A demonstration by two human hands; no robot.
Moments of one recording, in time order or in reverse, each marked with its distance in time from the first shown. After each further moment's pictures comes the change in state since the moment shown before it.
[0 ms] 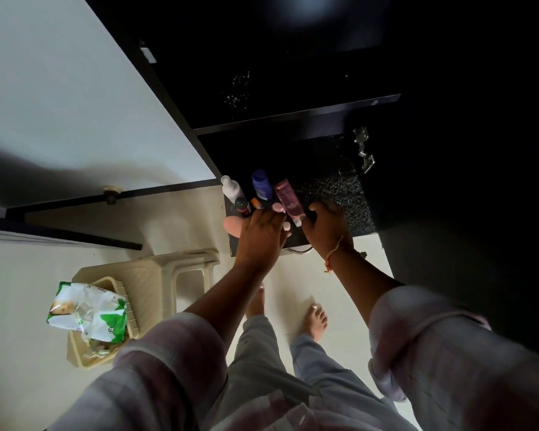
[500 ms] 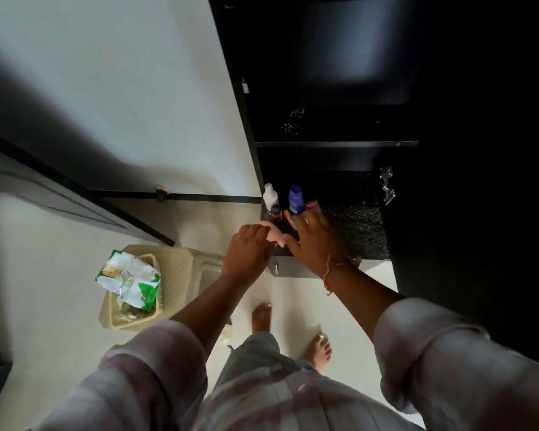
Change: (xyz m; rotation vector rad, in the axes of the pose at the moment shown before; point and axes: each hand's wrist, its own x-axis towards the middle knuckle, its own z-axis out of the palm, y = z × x) left_hand -0.078 -0.030 -0.060 -0.012 0.172 -0.145; right_hand -0.067 -0.074 -0.037 -0.342 0.015 -0.607
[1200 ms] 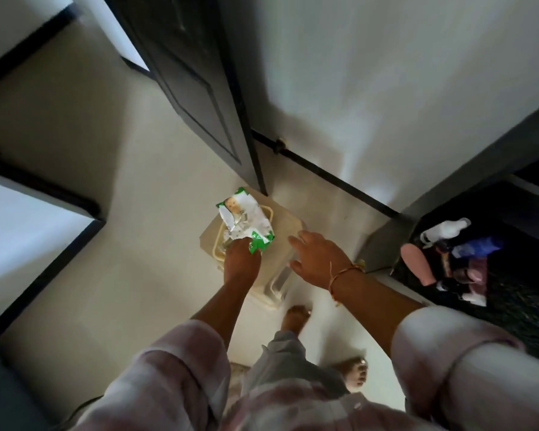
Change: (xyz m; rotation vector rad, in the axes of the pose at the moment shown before) left_hand -0.188 -0.246 -0.033 -0.366 0.041 -1.147; right_hand 0.058 -0.275 0.115 -0.152 -0.576 -0.642
